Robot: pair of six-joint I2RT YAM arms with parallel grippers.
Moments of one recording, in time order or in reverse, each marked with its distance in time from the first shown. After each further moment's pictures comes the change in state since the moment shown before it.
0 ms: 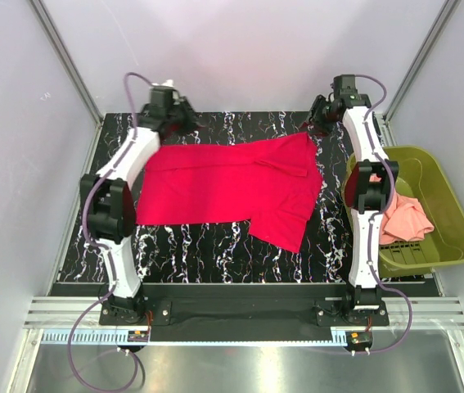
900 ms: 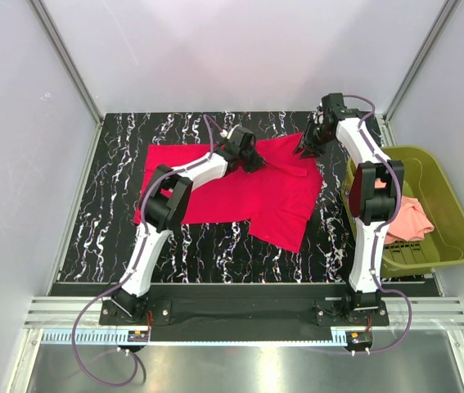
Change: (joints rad) left arm -0.427 0.385 0.073 0.221 -0.132 -0.447; right arm 0.067 -0.314 -0.534 0.029 -0.016 -0.061
